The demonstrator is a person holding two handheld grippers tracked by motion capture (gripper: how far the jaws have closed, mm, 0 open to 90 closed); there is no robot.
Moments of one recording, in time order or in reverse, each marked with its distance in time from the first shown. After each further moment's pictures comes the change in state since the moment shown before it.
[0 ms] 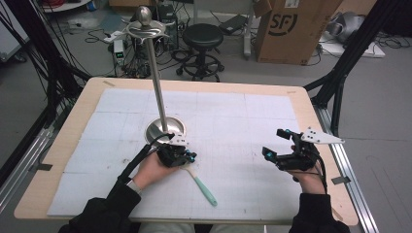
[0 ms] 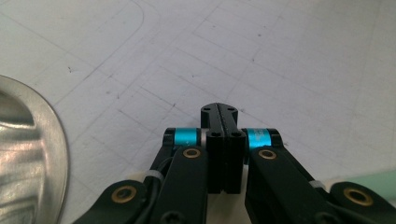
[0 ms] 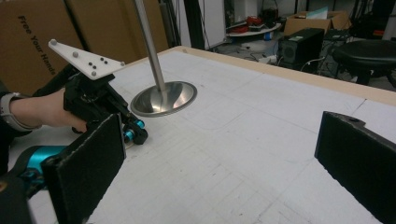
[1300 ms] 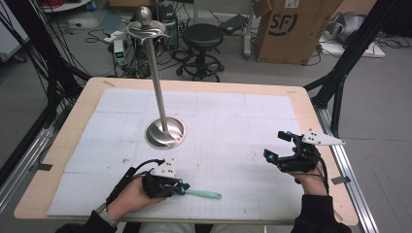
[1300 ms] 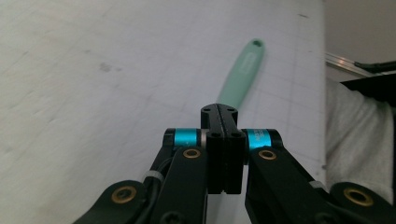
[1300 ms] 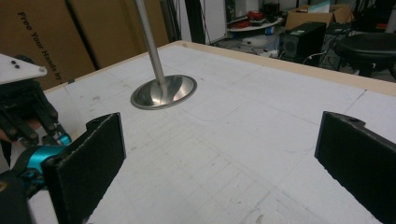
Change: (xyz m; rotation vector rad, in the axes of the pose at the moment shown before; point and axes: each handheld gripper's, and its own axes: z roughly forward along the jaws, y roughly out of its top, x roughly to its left) left arm -0.067 -0.032 -0.053 0.007 -0.231 0.111; right arm -0.003 -0.006 -0.004 0.025 0.005 0.011
